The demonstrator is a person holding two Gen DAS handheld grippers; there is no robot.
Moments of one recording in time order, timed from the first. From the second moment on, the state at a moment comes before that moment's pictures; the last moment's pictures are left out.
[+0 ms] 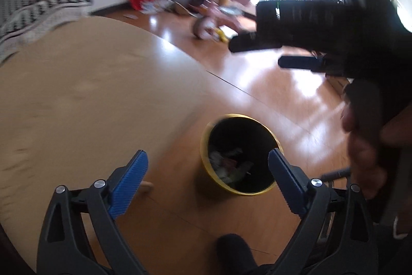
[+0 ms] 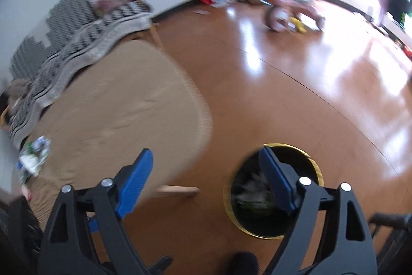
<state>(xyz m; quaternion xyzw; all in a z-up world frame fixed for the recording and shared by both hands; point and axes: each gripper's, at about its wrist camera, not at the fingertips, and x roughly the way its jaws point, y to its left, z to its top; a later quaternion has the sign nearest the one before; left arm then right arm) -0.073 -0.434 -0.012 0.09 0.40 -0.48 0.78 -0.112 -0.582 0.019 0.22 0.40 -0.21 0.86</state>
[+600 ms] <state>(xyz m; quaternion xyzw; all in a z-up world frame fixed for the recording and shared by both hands) 0.022 -0.055 0.030 0.01 0.40 -0.15 0.91 0.049 -0.270 0.028 0.13 0.42 0.06 0.90</state>
